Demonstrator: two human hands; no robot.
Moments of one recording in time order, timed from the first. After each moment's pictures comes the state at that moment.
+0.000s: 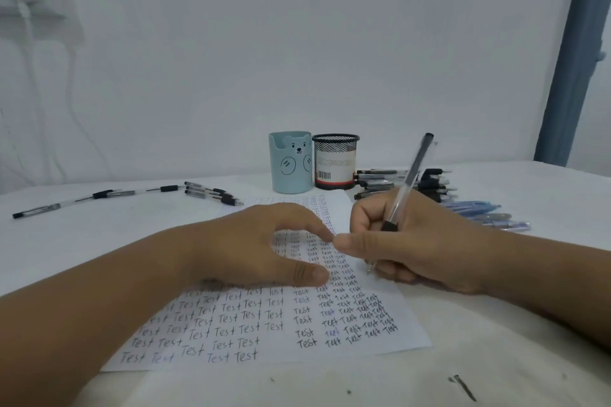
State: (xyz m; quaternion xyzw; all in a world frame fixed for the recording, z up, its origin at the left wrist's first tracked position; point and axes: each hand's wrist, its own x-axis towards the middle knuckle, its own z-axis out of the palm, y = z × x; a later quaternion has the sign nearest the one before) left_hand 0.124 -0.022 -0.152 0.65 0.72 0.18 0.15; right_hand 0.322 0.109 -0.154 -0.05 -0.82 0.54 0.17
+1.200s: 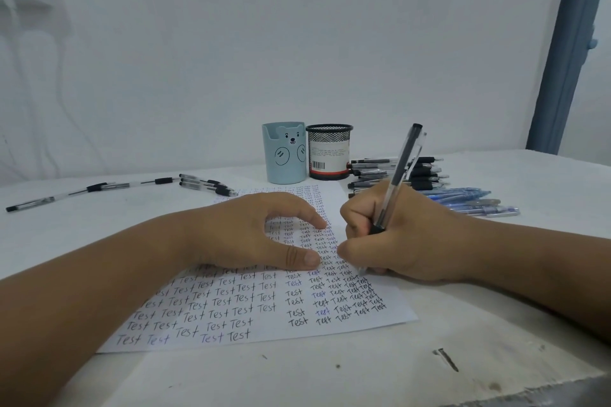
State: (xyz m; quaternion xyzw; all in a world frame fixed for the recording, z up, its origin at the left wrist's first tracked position) left_hand 0.122 -0.021 -0.152 0.66 0.72 0.18 0.16; right_hand 0.322 0.103 -0.153 -0.09 -0.91 0.36 0.19
